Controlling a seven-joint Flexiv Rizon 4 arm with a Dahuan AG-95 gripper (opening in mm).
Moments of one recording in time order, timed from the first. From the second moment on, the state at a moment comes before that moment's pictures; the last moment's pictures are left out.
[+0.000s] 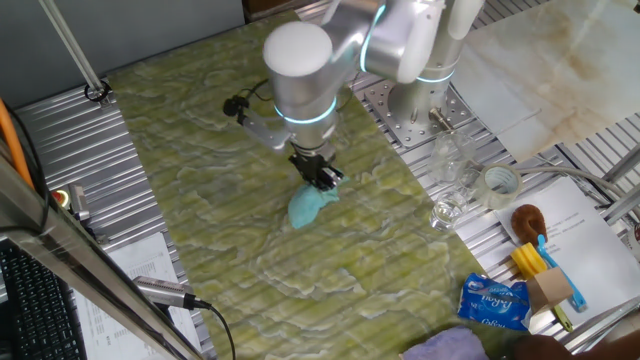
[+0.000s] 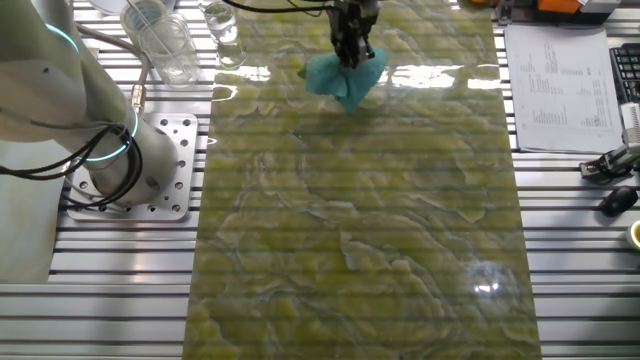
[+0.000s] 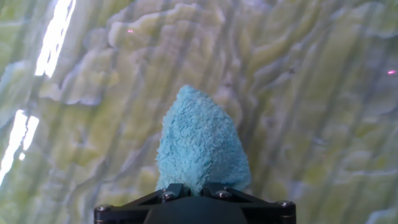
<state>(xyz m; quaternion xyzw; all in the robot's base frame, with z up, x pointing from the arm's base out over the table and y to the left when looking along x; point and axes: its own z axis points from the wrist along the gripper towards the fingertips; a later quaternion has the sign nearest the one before) 0.407 0.150 0.114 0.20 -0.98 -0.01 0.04</state>
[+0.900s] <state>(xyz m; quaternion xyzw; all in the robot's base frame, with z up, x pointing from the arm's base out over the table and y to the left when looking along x) 0.449 0.063 0.097 0.32 -0.95 0.03 0.04</state>
